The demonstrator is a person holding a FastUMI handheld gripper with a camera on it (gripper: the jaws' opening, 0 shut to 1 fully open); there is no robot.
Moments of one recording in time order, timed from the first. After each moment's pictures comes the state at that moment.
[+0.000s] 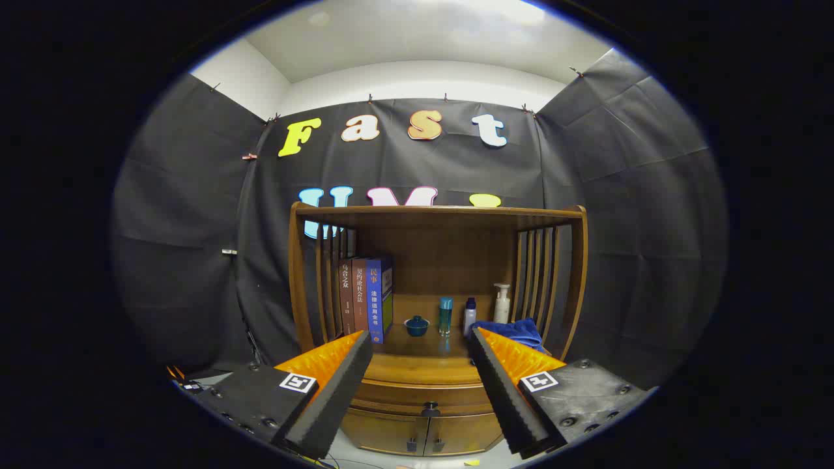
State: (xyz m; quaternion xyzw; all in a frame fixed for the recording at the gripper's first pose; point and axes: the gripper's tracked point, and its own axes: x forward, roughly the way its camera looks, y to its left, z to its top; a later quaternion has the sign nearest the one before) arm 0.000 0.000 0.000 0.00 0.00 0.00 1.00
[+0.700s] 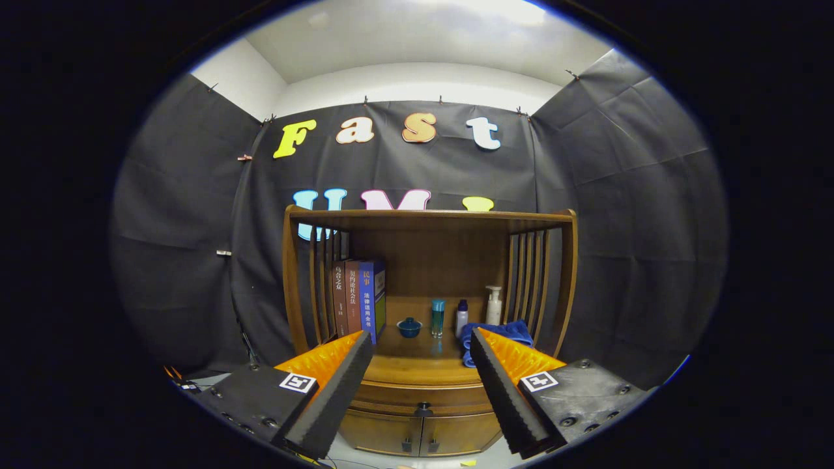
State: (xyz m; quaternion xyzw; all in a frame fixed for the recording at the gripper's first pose) arm -0.007 -0.010 0.005 0.00 0.00 -0.01 1.00
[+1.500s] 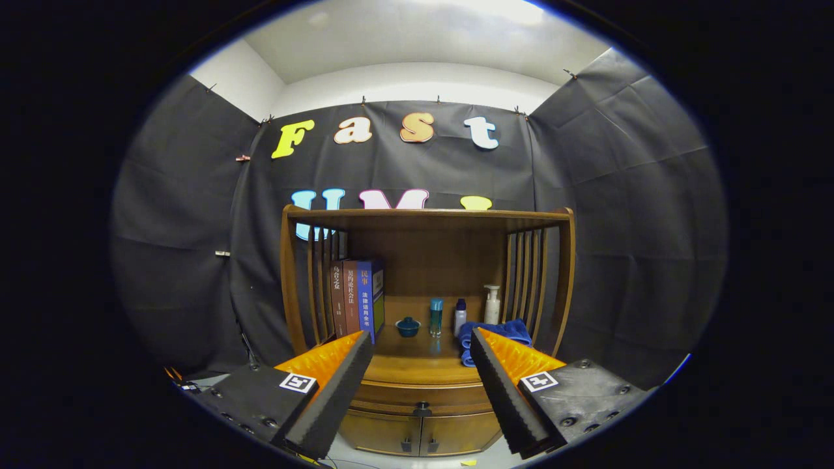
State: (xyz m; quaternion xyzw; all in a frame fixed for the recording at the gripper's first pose) arm -0.007 -0.014 0.000 0.00 0.00 -0.02 1.00
